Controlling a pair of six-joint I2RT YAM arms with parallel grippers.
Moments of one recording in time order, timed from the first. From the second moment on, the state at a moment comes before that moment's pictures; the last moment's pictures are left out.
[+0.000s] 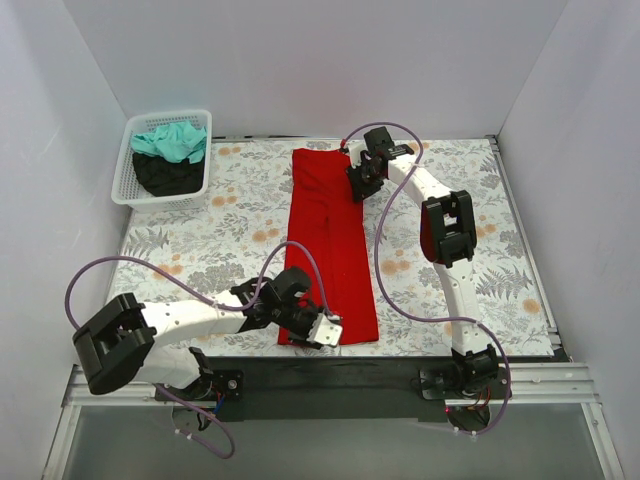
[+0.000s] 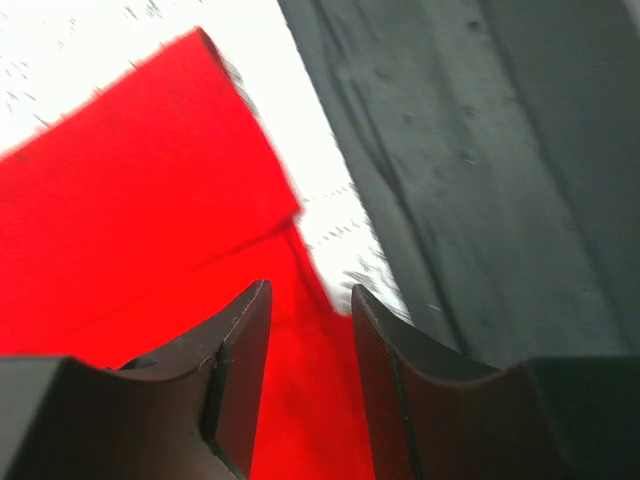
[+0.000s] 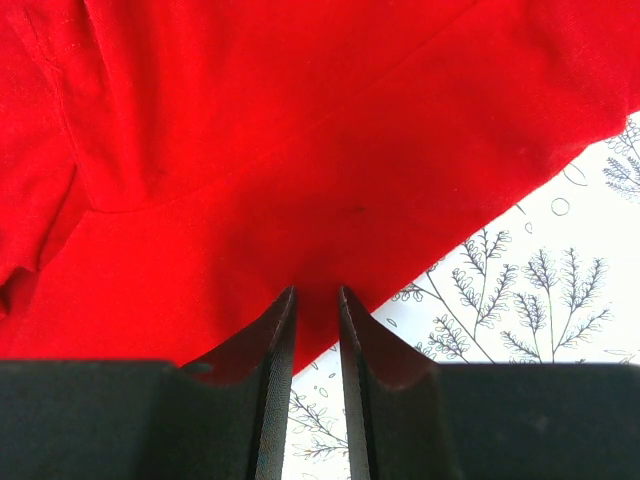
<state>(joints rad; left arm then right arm) -0.99 1.29 0.59 -0.20 0.63 0.79 0.37 2.48 2.18 -0.74 -0.33 -0.26</state>
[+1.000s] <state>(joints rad) -1.11 1.48 0.58 0.08 0.54 0.95 0.37 2.48 2.18 -0.74 -0.32 -0.26</state>
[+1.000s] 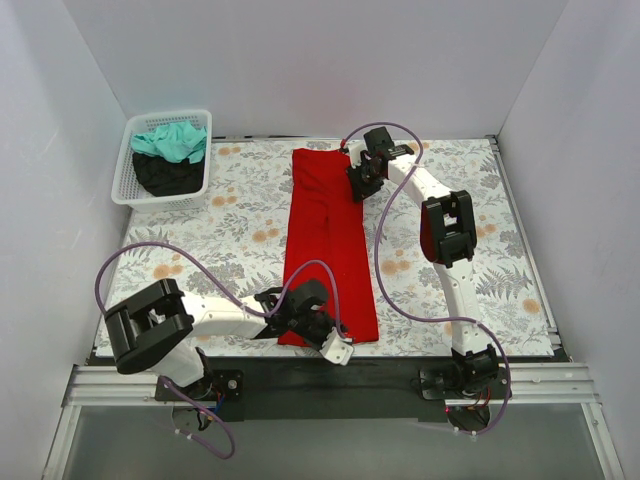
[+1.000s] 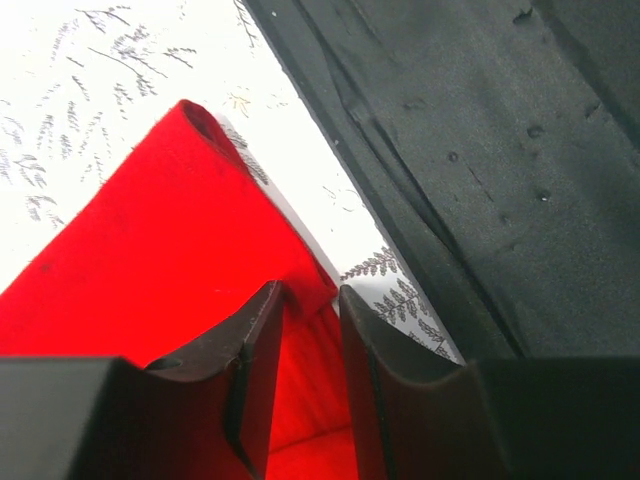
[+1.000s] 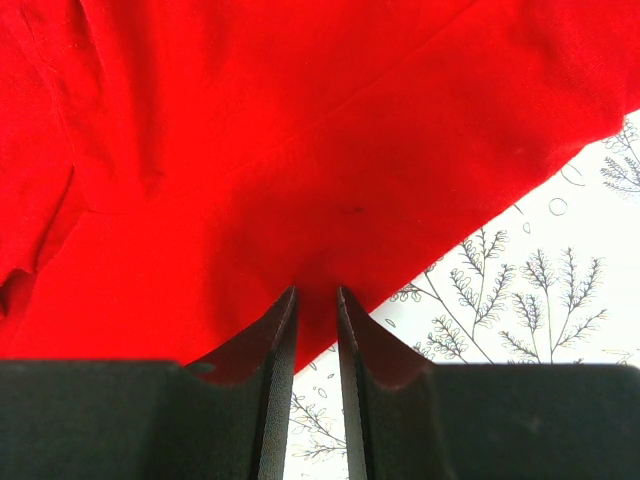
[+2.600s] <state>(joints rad) -1.11 1.28 0.48 -0.08 0.54 0.96 0.37 2.48 2.18 -0.73 -0.32 -0.27</state>
